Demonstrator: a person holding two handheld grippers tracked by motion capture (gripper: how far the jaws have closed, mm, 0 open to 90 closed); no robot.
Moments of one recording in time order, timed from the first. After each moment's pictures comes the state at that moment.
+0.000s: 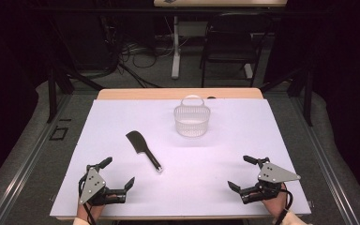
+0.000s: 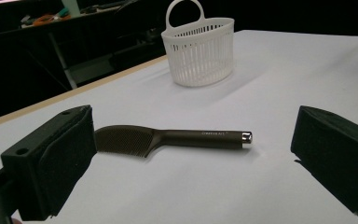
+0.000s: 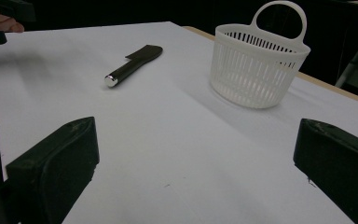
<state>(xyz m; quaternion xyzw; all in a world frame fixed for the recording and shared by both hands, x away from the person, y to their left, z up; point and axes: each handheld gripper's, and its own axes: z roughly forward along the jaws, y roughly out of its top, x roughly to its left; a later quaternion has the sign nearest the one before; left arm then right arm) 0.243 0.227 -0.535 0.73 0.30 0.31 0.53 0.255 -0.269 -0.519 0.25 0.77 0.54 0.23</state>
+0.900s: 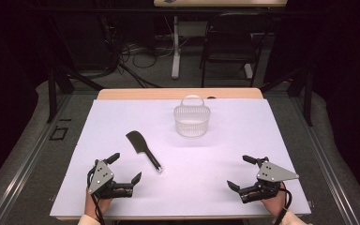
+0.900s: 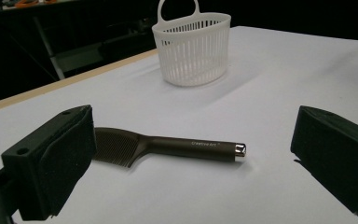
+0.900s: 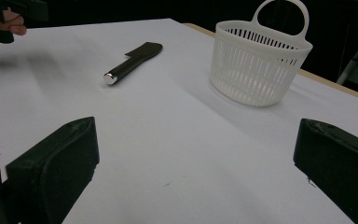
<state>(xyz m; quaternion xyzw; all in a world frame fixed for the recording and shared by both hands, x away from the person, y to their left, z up) 0.263 0.208 -0.531 0.74 0.31 0.28 0.53 0.258 -0.268 -0.520 0.25 0.77 0.54 0.23</state>
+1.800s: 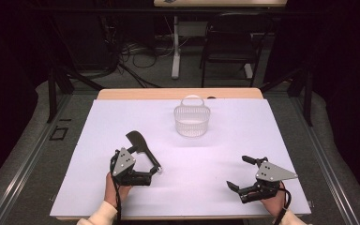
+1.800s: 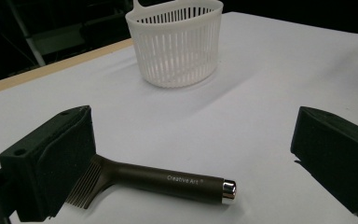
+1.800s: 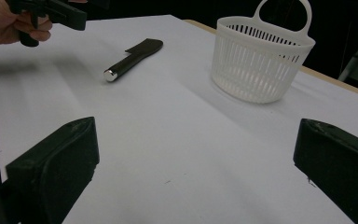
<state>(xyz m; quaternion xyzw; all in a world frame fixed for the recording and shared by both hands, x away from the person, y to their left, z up) 0.299 0.159 -0.530 0.76 0.32 0.24 0.51 0.258 -0.267 -0.521 0.25 0.77 0.53 0.23</state>
